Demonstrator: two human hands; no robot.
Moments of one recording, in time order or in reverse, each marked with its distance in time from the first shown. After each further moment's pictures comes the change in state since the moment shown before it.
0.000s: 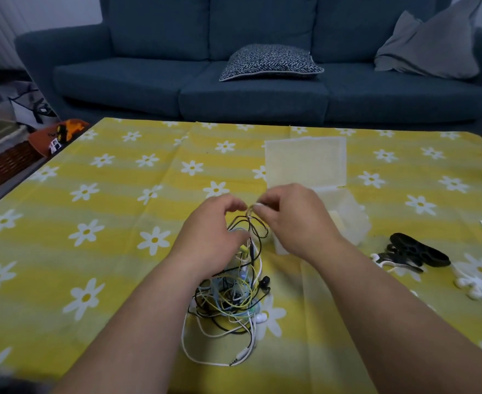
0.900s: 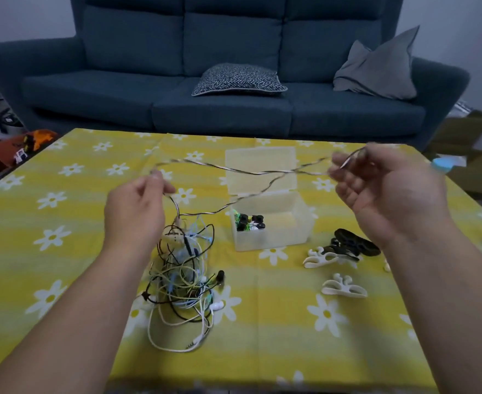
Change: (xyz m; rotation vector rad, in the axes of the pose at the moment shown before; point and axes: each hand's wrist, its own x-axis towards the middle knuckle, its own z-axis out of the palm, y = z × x) left_hand -0.018 0.025 -0.024 -0.301 0.554 -0.060; right_hand -0.067 0.025 -0.147 1.299 0.408 0.371
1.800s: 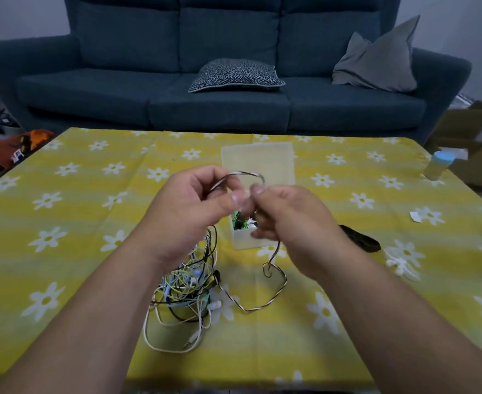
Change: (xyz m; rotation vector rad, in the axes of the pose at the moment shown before) left_hand -0.028 0.044 0.019 -0.514 -0.712 0.095; right_hand -0.020 0.066 0.039 -0.512 -0.447 -0.007
